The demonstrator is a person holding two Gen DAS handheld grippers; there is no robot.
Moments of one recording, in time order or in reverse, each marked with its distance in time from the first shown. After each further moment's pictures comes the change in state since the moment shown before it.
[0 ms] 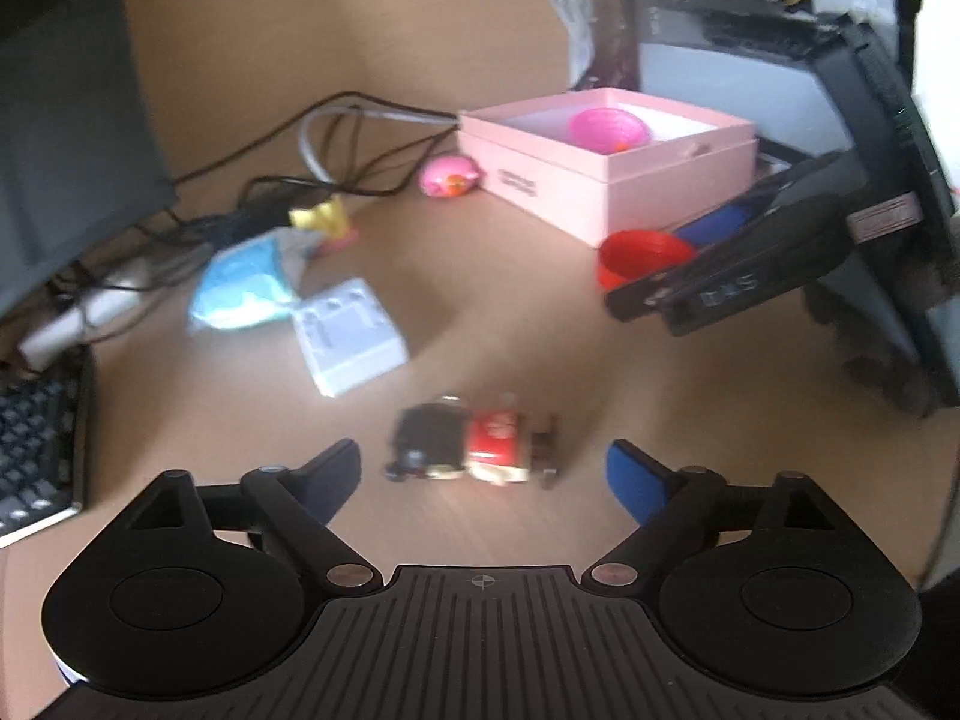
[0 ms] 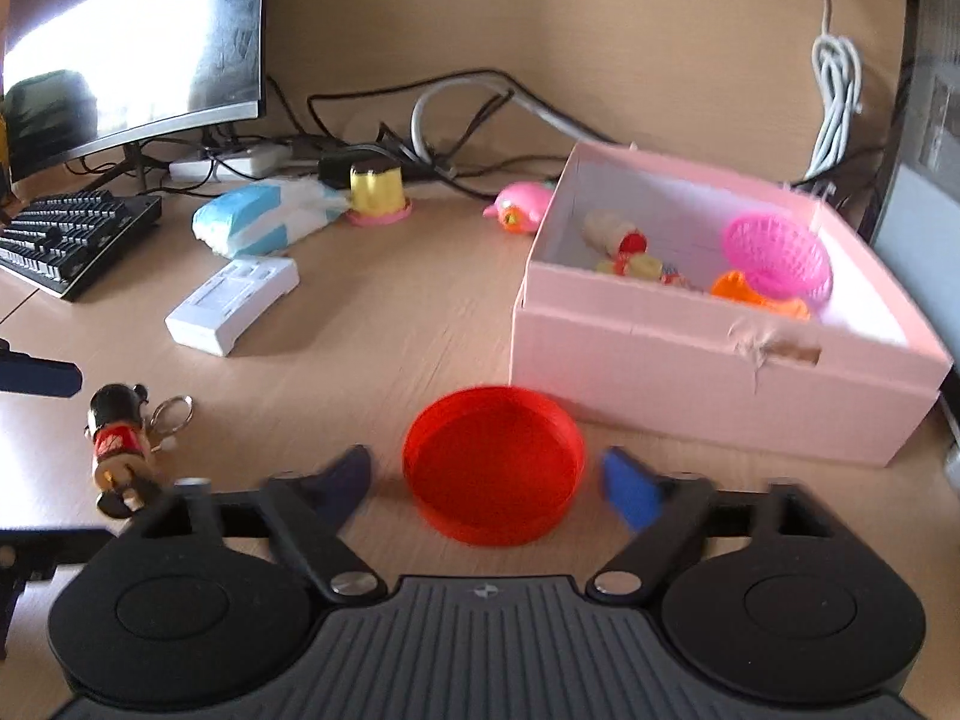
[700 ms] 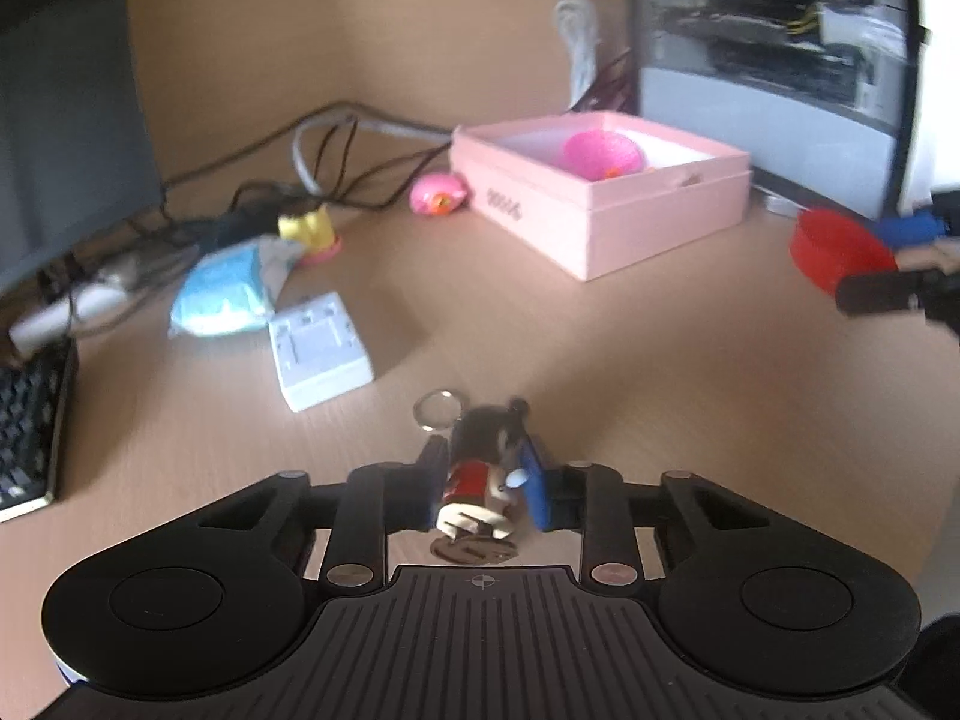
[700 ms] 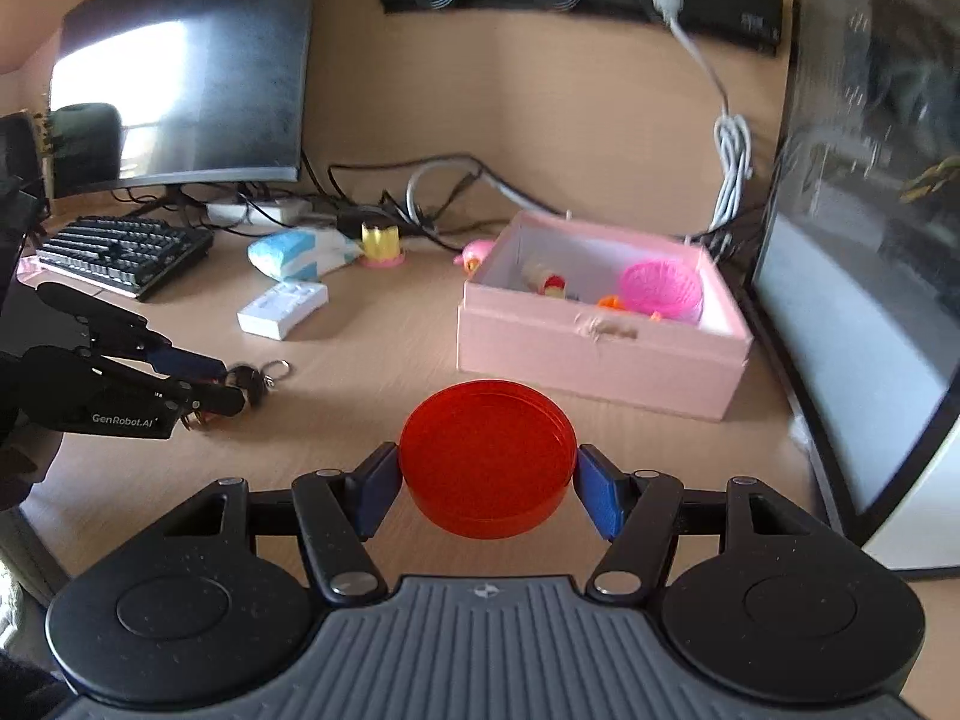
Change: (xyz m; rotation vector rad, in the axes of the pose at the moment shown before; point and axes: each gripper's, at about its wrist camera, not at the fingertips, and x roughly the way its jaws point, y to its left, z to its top) left arm -0.004 -0.021 0.005 -0.040 -0.045 0.020; right arm -0.142 -0.013 -0.048 -0.047 -0.138 -0.058
